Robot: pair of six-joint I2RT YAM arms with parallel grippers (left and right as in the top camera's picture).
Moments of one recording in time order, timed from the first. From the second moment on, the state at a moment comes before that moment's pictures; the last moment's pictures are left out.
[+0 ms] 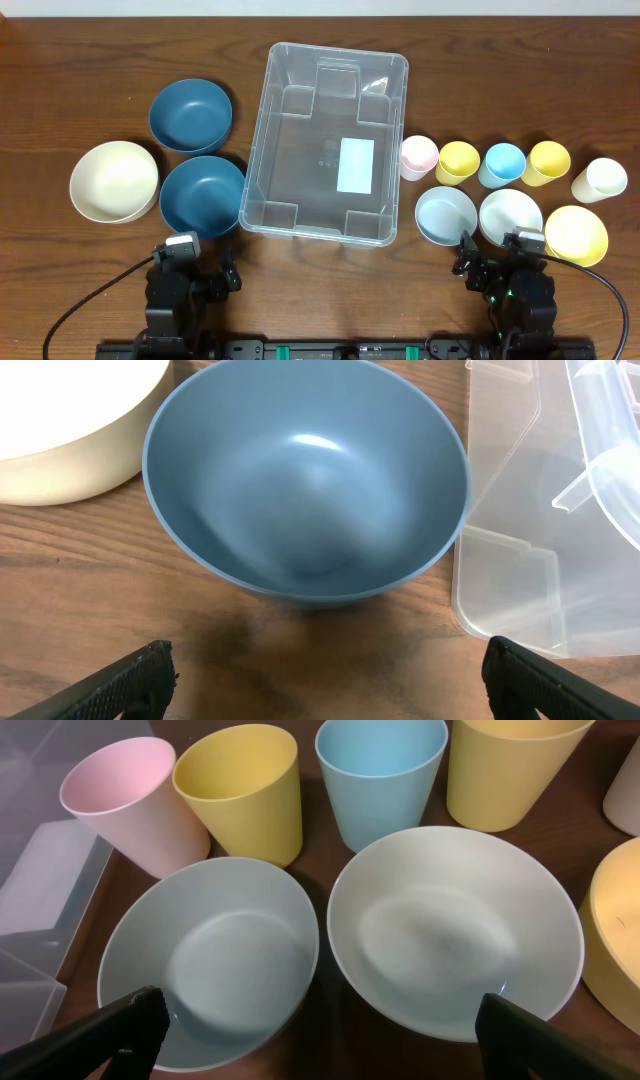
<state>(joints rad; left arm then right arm) -0.07 0.01 0.22 -0.83 -0.06 -0.22 0.11 0.01 0.17 -0.69 0.14 0.28</state>
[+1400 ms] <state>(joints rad) -0.05 0.87 1.11 -0.95 -0.06 -0.21 0.11 0.01 0.17 -0.69 0.14 0.28</state>
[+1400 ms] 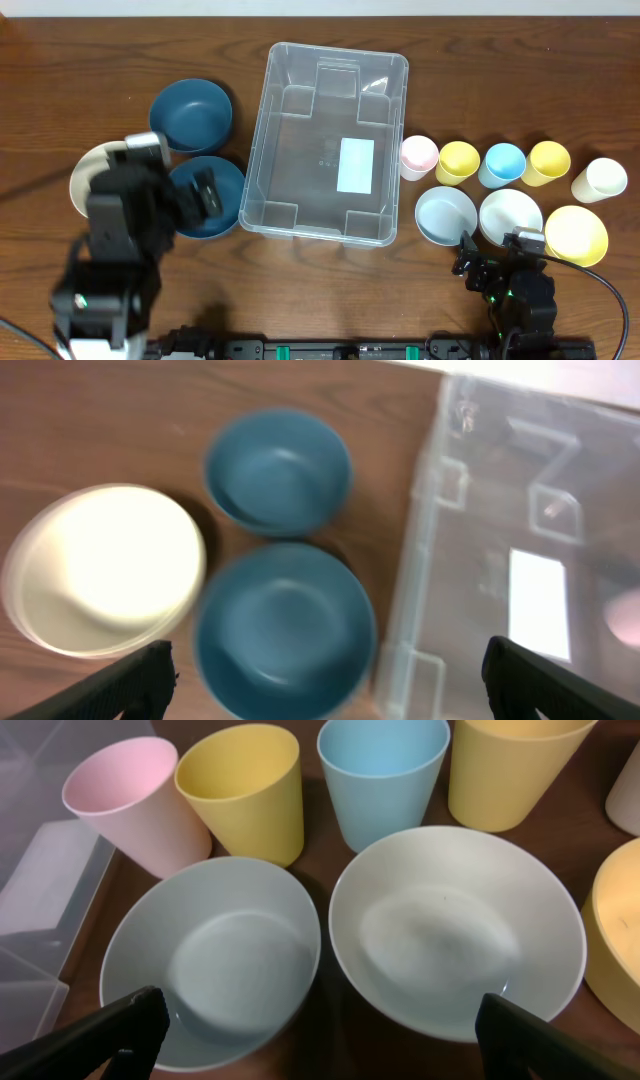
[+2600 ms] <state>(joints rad) 0.34 1.75 1.35 -1.00 -0.09 -0.14 0.11 0.01 0.17 -0.69 0.14 0.28</state>
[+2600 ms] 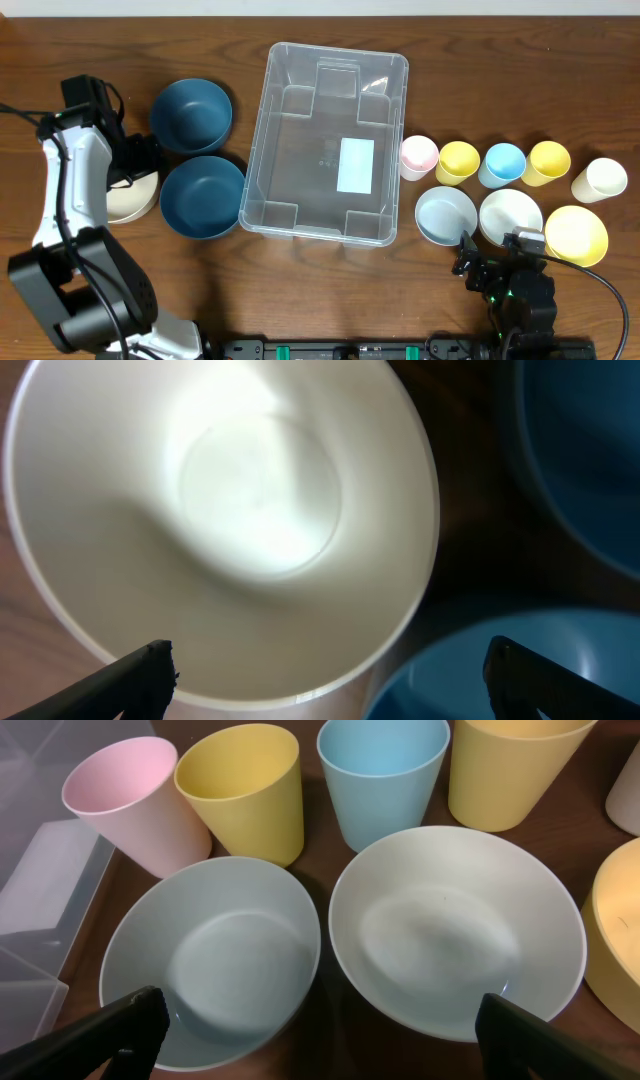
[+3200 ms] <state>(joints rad) 0.34 1.92 1.35 -0.89 -0.15 -0.08 0.11 0.01 0.17 -0.69 0.14 0.28</state>
